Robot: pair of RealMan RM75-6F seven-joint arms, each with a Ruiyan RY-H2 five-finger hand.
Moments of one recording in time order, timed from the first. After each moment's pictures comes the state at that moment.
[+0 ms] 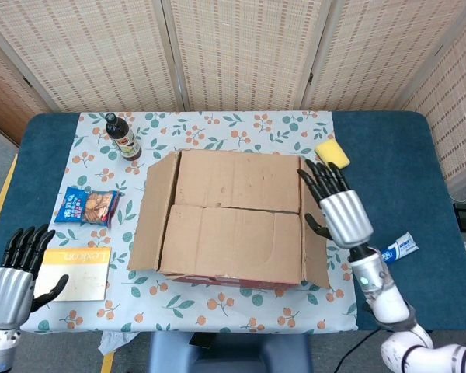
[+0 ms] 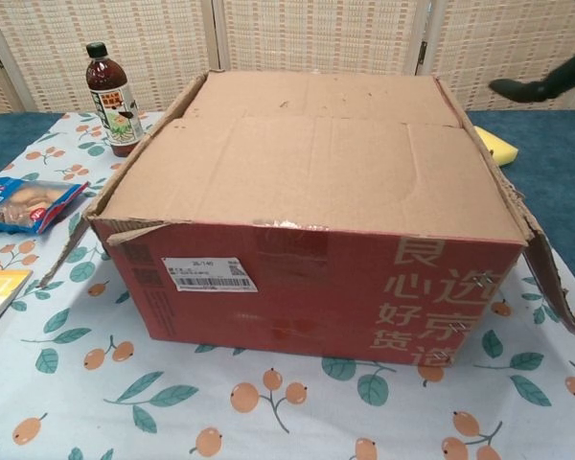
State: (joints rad) left arm -0.10 -1.24 -0.02 -1.56 1.70 1.73 0.05; right arm 0.47 -1.31 0.32 -1.80 -1.40 1.18 -0.38
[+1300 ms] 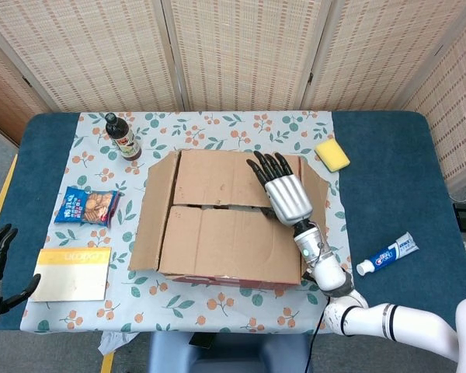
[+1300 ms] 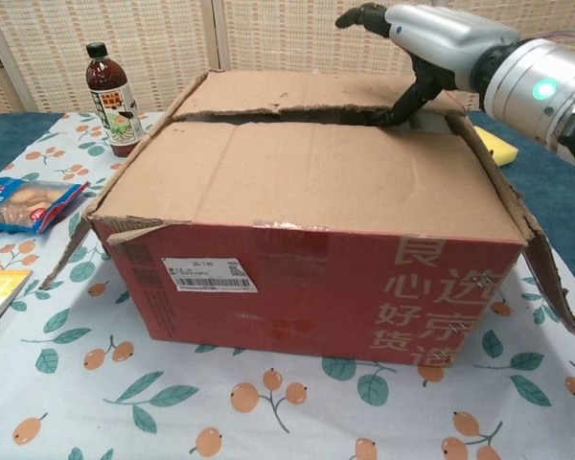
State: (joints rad) left arm -0.05 -1.19 -0.06 -1.51 1.62 1.74 -0.11; right arm 0.76 -1.55 0.36 -1.58 -1.14 1.09 -0.48
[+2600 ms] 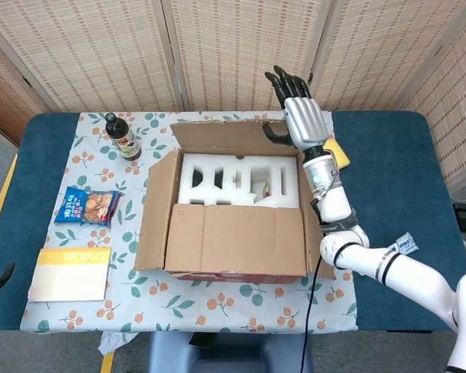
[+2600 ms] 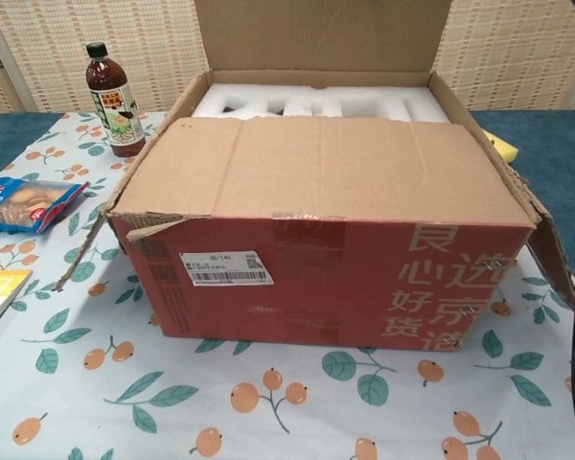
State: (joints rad) left arm -0.06 -1.16 -0.13 -1.42 1.46 1.62 -0.30; right arm 0.99 -1.46 0.57 -1.27 -0.97 0.92 -0.14
